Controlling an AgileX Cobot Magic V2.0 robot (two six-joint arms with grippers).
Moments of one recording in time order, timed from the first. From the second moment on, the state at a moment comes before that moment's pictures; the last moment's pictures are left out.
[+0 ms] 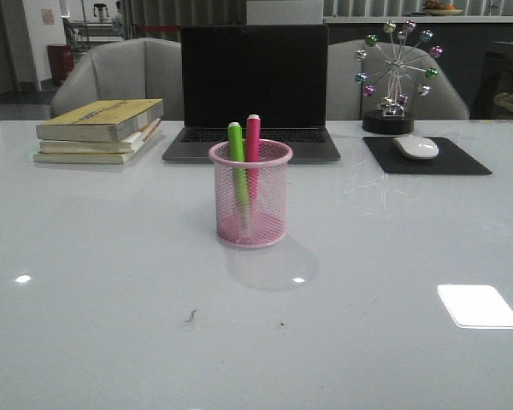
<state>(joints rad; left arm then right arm) 0.01 0.72 -0.67 -0.32 0.23 0.38 0.03 -0.01 0.03 0.05 0.14 0.04</state>
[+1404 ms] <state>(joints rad) -0.02 0.36 -0.58 -0.33 0.22 0.38 0.03 -0.01 0.03 0.06 0.14 0.04</state>
